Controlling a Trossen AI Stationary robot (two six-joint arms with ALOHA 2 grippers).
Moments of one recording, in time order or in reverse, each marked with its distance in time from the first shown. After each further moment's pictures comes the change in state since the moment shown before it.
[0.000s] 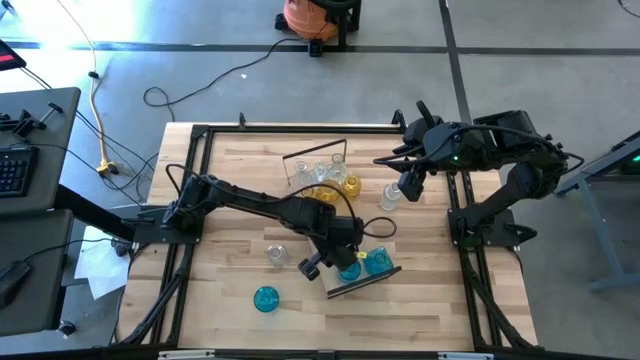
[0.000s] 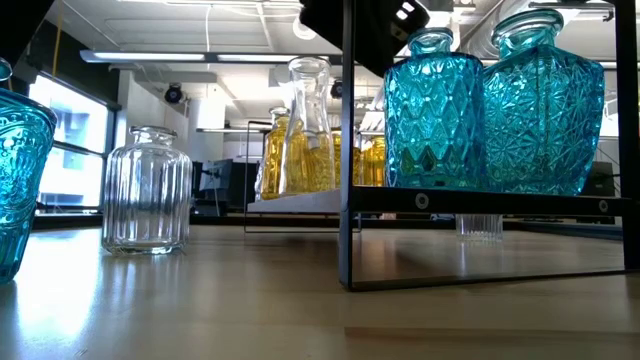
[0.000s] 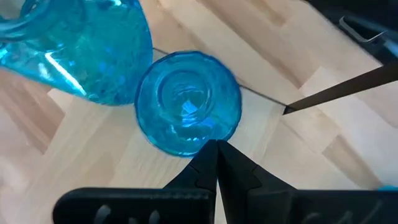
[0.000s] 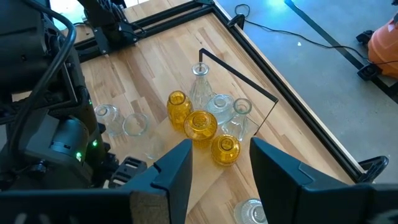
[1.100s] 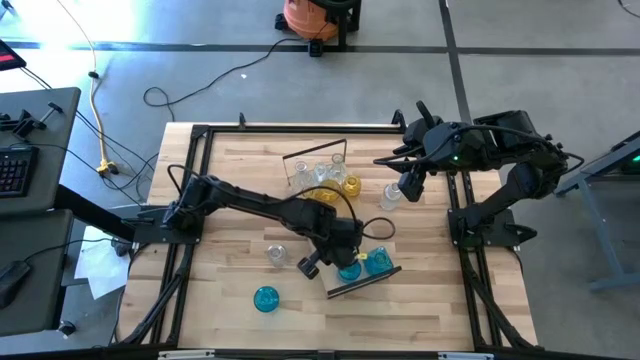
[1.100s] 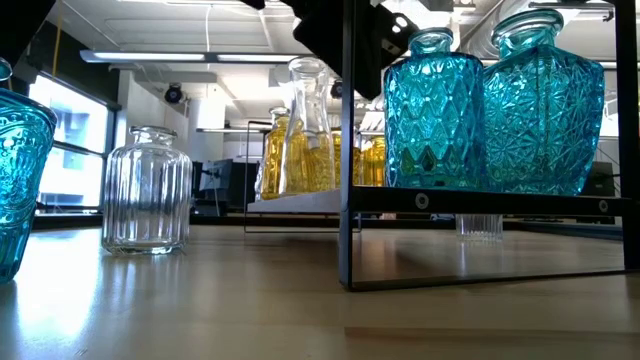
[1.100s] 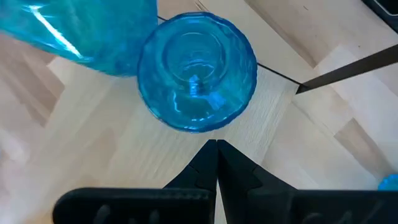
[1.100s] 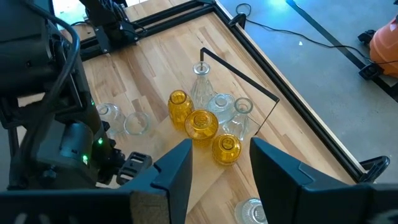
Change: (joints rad) left arm 0.000 0.013 0.001 -0.046 -0.071 -0.012; right arm 0.000 0.000 0.000 -0.001 -0.006 -0.002
